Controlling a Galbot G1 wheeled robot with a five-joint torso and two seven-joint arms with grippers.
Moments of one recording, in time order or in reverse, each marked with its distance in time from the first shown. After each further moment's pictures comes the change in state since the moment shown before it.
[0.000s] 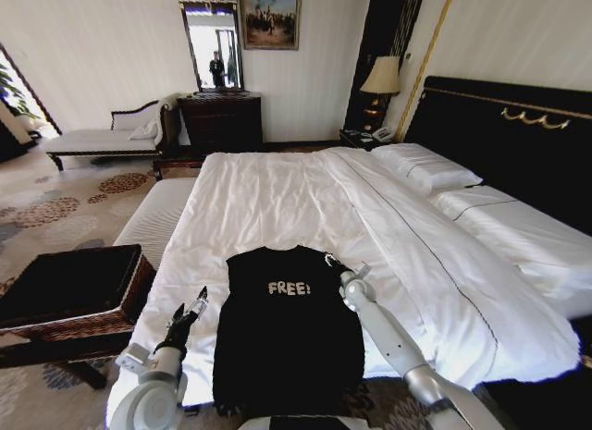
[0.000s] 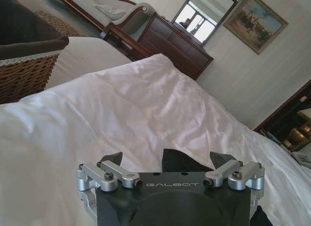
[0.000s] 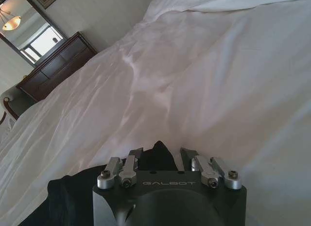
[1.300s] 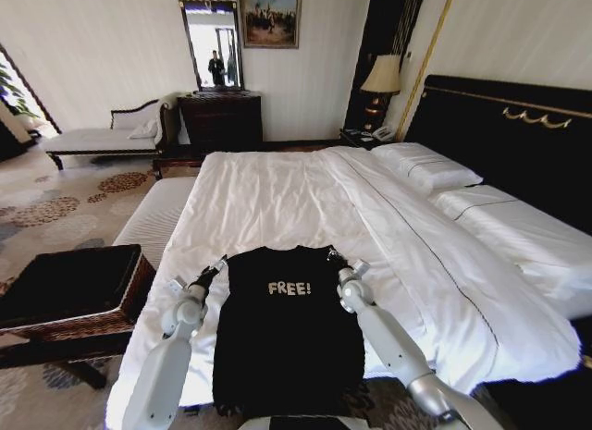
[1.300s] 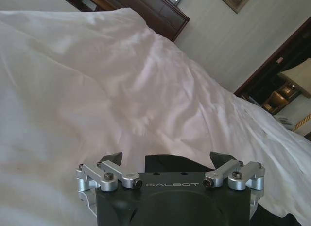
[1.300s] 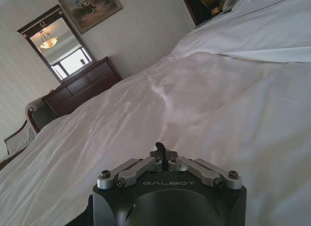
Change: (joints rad) left arm -0.701 0.197 0.212 0.742 -0.059 0.030 0.069; right arm -0.056 -0.024 -0.035 0.158 -0.123 0.116 0.028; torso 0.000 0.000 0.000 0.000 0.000
